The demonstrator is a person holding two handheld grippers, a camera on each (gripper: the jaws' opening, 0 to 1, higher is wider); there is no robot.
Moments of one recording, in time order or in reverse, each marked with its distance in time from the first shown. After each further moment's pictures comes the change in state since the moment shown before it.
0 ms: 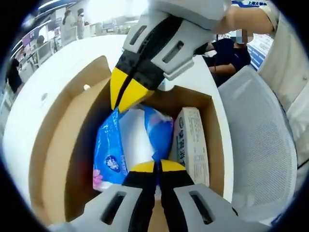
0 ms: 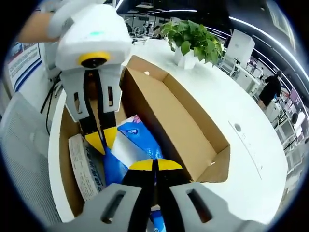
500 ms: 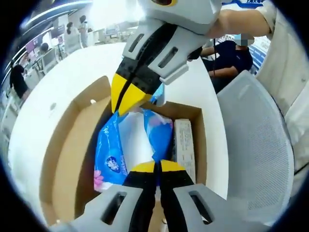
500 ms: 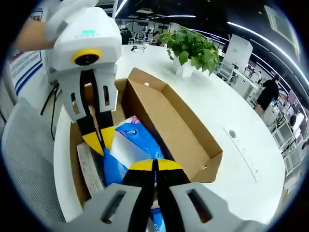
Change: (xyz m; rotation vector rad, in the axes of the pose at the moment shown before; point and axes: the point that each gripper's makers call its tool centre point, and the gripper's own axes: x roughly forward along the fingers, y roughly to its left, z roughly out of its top) left arm -0.027 -0.011 0.019 0.017 -0.041 0.062; right arm -0.027 0.001 0.021 -0.009 -0.059 -0.015
